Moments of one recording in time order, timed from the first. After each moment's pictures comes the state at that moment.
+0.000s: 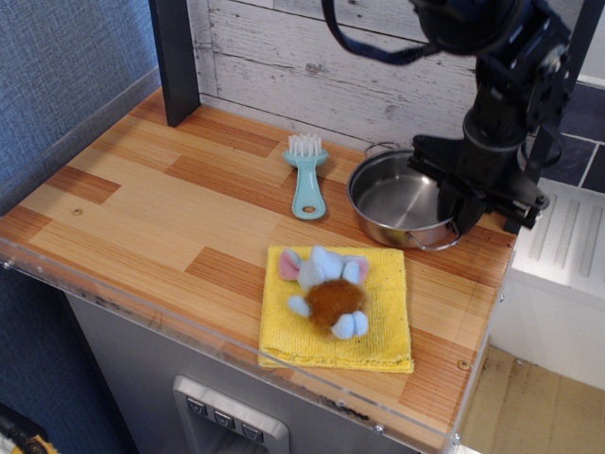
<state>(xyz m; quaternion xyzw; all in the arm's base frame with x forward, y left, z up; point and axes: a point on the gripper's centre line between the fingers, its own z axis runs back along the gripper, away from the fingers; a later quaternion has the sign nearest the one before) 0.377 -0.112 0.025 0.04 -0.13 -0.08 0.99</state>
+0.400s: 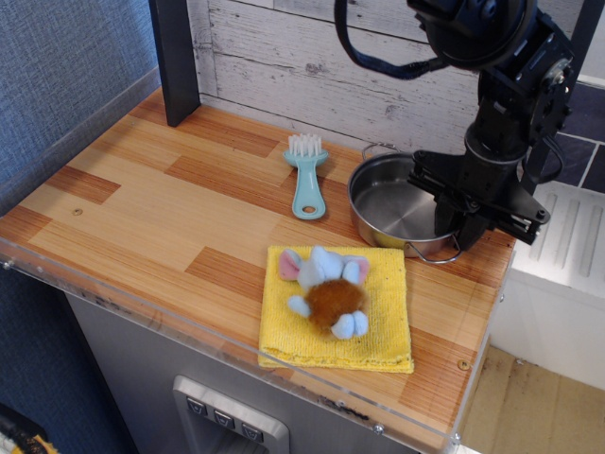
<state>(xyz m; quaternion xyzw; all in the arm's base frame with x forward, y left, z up) 0.367 -0.115 0.017 0.04 -0.09 -0.07 0.99</state>
